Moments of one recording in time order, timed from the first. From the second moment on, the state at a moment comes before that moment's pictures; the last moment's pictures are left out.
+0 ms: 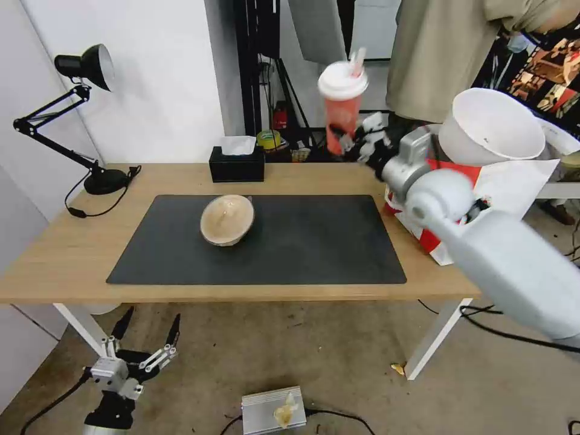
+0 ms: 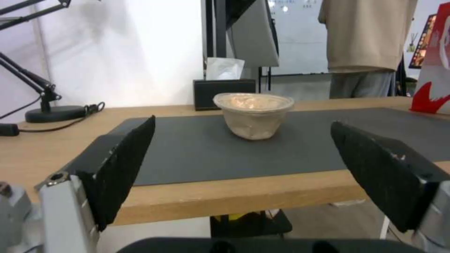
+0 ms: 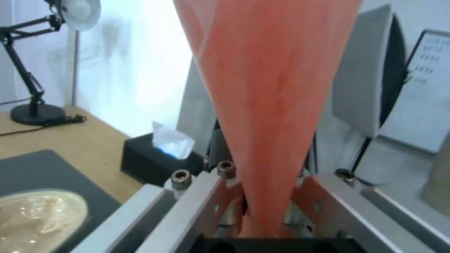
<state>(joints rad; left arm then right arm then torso) 1.84 -1.55 -0.90 -2.07 -0.34 -0.42 0.49 -0.23 0.77 -0.17 1.74 0.81 -0.27 0.02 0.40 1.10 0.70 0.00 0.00</state>
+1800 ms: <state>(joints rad) 1.86 -1.59 -0.86 -2.09 -0.31 -0.50 0.63 -0.26 0.42 0.06 1.56 0.06 -0.04 -0.28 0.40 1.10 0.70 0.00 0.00</state>
